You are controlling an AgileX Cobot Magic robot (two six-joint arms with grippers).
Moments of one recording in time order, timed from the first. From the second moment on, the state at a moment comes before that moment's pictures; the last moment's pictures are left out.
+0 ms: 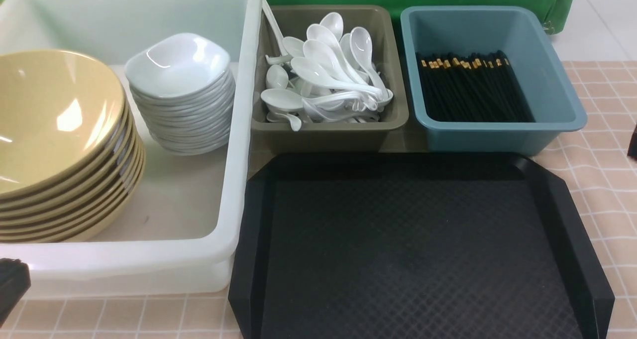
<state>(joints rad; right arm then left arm) 0.65 0.54 -0.73 -0.01 0.45 -0.19 0.00 0.18 -0.52 -0.29 0.81 0.37</state>
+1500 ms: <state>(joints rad) -0.02 -0.01 0.03 -0.13 0.32 0.13 0.00 0.18 -0.52 -0.29 0.82 0.37</state>
